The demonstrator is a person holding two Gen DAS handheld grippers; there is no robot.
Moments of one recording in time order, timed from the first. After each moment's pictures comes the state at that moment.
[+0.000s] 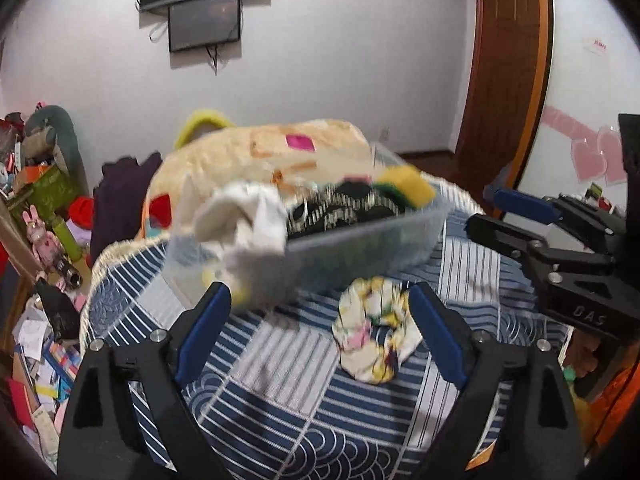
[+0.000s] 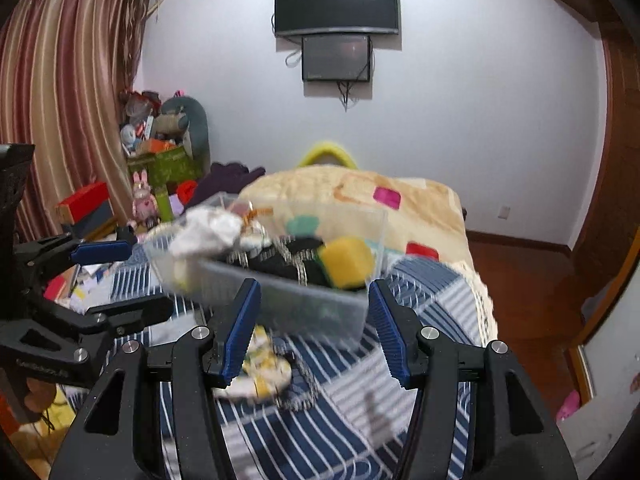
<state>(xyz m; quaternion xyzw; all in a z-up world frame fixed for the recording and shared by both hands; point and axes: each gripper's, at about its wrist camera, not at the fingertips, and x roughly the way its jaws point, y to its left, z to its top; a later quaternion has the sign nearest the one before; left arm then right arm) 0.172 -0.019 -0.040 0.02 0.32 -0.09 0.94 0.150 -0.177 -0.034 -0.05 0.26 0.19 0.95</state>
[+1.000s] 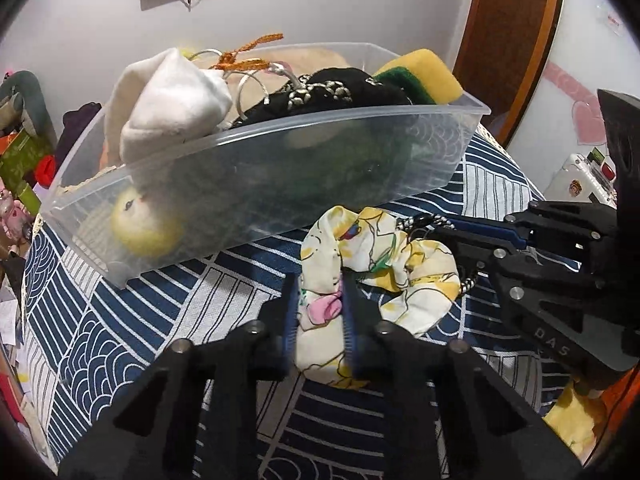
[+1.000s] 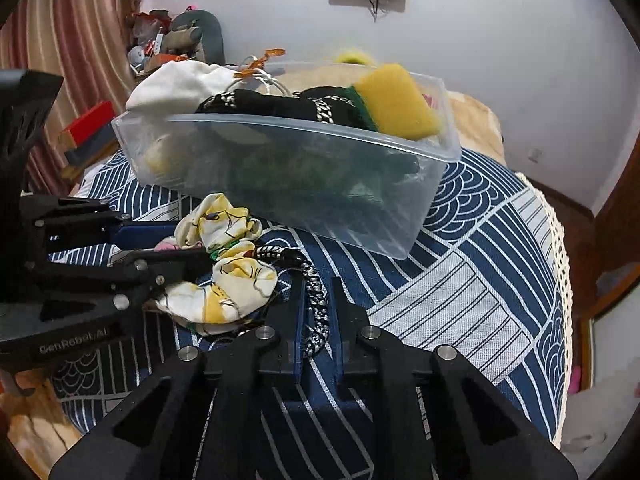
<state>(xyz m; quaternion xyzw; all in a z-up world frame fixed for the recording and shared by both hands) 0.224 -0.044 -0.123 0.01 0.44 -0.12 0.89 0.177 -0.159 -0.107 -0.10 0.40 0.22 0.89</state>
